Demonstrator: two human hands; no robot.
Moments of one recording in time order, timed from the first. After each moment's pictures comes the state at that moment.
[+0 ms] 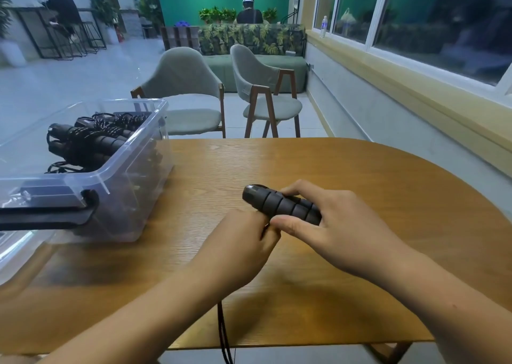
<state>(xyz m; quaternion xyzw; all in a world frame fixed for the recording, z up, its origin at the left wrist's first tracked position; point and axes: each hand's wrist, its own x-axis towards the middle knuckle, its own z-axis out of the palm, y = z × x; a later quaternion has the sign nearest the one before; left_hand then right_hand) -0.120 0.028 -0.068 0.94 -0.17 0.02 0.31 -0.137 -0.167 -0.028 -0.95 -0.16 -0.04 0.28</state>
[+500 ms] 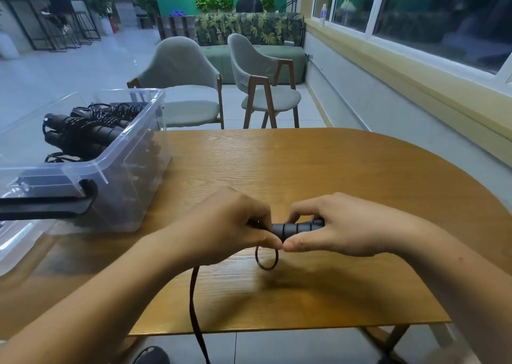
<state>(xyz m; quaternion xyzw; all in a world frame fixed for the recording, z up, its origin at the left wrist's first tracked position) -0.110 0.061 -0.044 0.92 -0.32 -0.05 0.23 -0.119 -0.184 -0.025 -0.94 -0.19 0.21 0.17</state>
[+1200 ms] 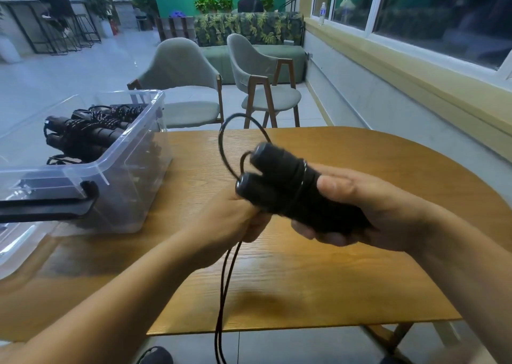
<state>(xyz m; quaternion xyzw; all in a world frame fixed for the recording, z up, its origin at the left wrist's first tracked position) -0.109 0.055 -0.063 0.73 -0.22 -0.16 0.63 -0.122 -0.197 -0.013 -0.64 -0.29 0.32 0.63</state>
